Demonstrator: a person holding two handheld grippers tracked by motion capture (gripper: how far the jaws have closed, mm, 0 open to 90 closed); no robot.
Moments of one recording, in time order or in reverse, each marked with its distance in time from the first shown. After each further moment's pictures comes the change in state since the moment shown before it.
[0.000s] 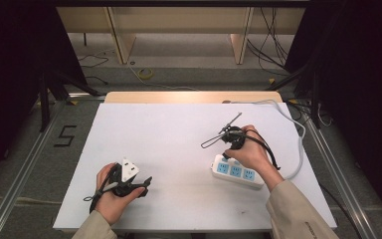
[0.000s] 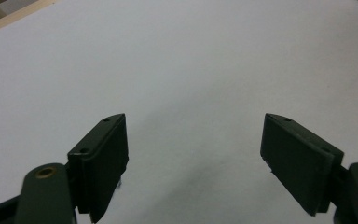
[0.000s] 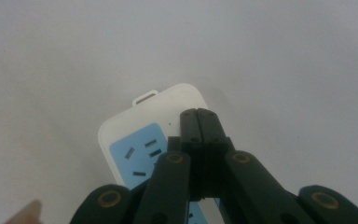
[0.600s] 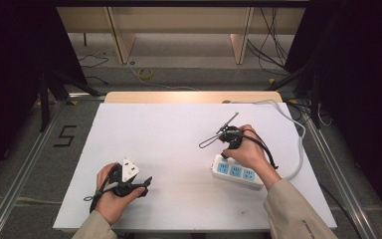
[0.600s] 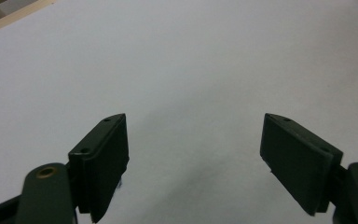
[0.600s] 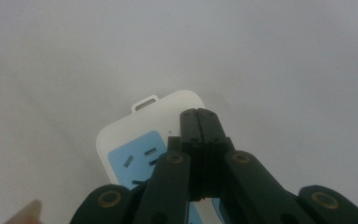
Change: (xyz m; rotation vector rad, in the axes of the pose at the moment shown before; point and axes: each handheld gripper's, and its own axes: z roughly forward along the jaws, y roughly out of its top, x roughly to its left) left arm 0.000 0.000 0.000 0.002 -0.001 0.004; right arm 0.002 0.005 0.004 0.014 -0.009 -0.011
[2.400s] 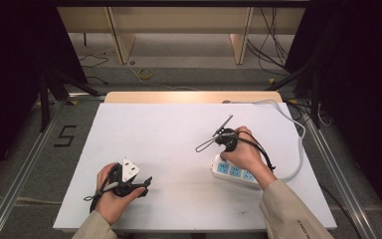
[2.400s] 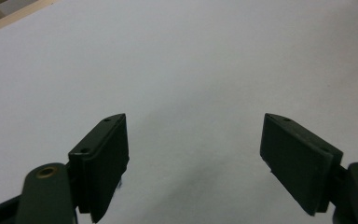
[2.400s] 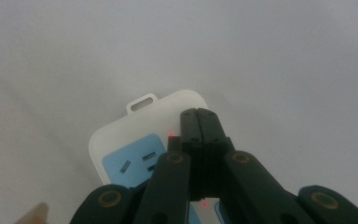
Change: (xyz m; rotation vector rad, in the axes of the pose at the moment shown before) left arm 0.000 0.000 0.000 -0.002 0.000 0.006; right arm 0.008 0.003 0.008 0.032 -0.047 -0.019
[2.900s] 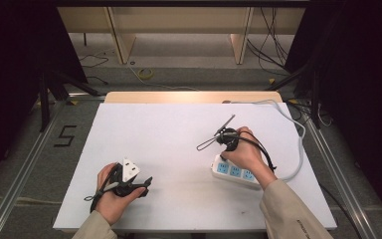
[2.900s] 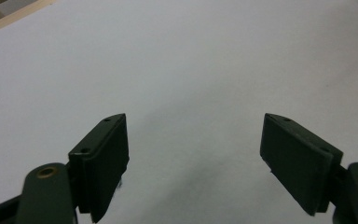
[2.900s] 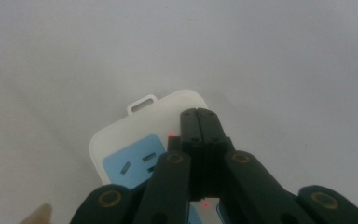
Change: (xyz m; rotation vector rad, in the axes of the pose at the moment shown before) left arm 0.000 0.000 0.001 0.000 0.000 -0.002; right arm -0.004 -0.002 0.001 -0.012 0.025 0.024
